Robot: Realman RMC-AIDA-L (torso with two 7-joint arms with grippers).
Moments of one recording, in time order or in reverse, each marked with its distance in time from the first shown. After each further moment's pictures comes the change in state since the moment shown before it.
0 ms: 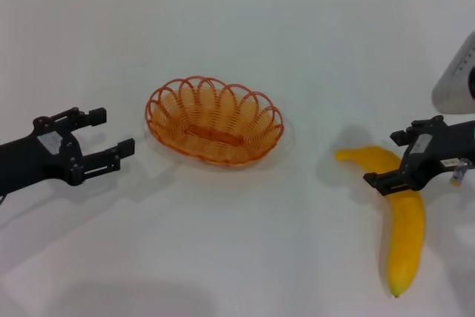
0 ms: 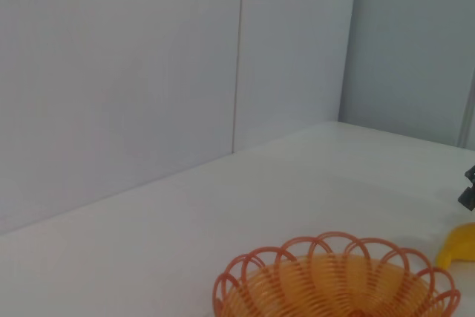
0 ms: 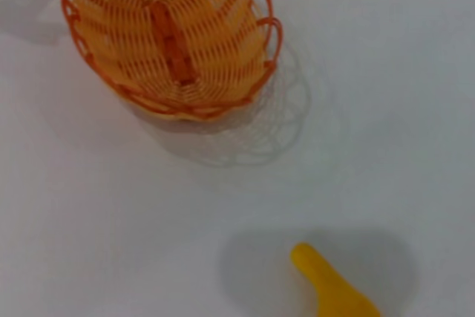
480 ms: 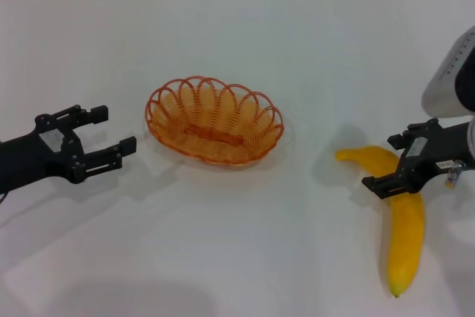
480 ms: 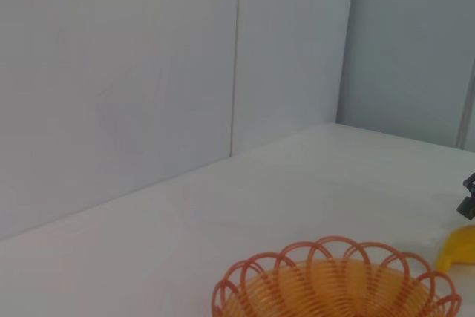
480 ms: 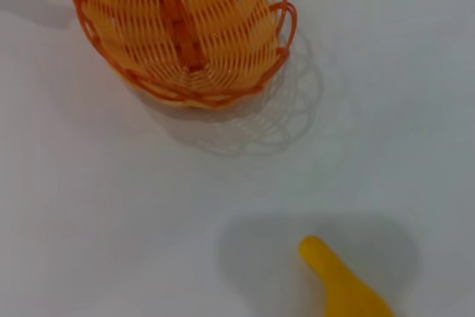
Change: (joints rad) left arm -0.007 0.000 0.000 -0.001 0.000 0.000 0.002; right arm 0.027 -0.002 -0.022 0.029 -0.026 -0.003 0.014
